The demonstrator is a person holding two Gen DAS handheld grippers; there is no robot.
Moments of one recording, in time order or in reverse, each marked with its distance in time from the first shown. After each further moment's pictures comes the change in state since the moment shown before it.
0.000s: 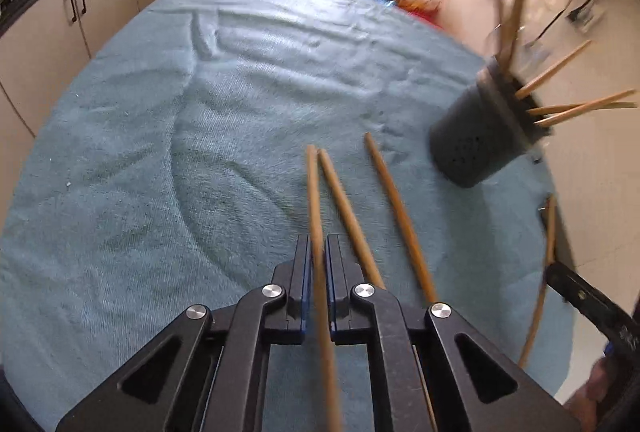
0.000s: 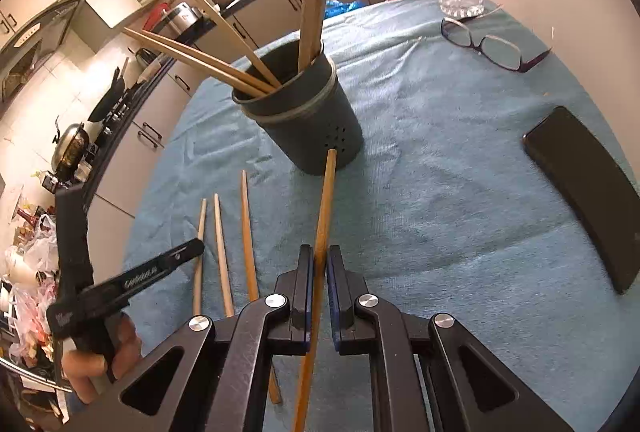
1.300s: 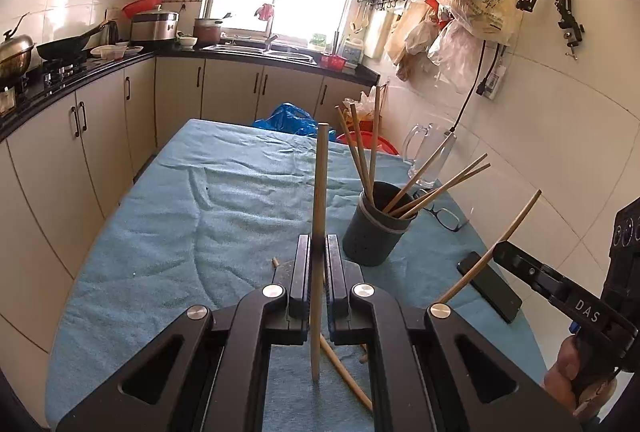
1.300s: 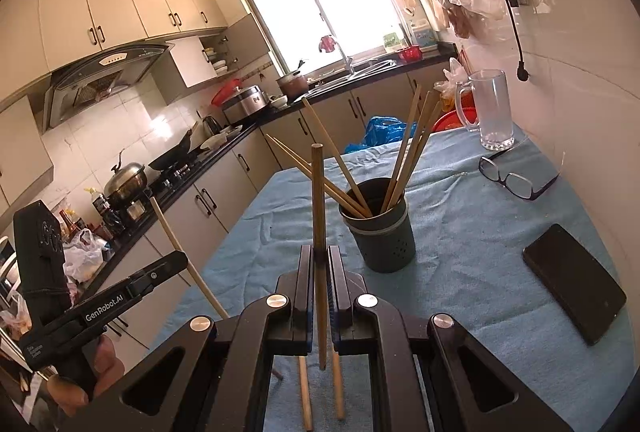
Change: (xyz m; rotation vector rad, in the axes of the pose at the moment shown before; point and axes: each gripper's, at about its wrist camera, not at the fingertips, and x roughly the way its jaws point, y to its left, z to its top) left arm -0.147 -0.039 -0.027 0.138 -0.429 -0.066; right arm -0.100 0.048 -0.019 -0.173 -0.391 0.130
